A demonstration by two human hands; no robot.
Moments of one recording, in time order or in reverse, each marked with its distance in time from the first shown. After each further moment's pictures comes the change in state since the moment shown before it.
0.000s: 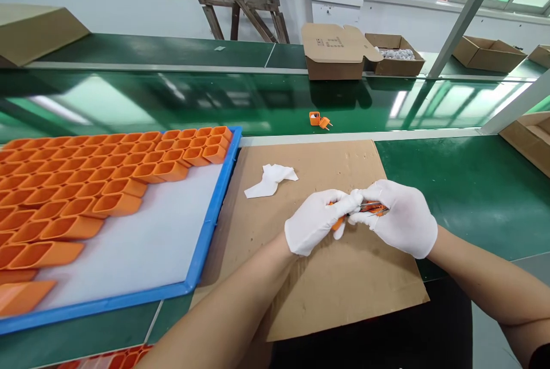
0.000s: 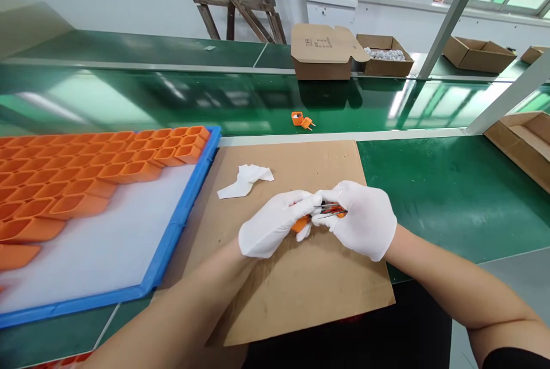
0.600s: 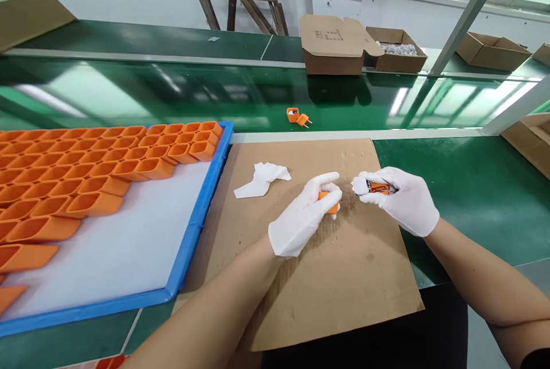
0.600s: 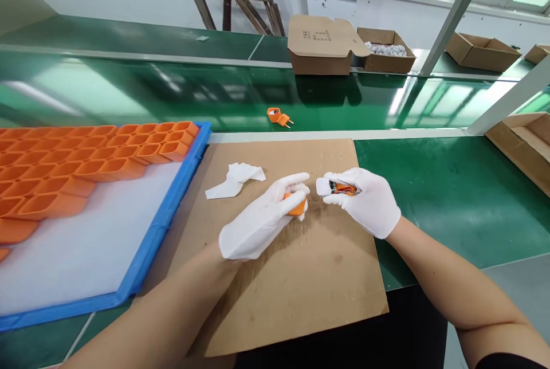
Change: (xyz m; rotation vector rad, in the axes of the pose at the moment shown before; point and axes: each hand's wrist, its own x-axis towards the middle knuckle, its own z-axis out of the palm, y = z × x) left_hand 0.006 -0.013 -0.006 -0.015 0.197 0.056; right_hand 0.012 0.030 -0.006 0.349 0.090 0.176
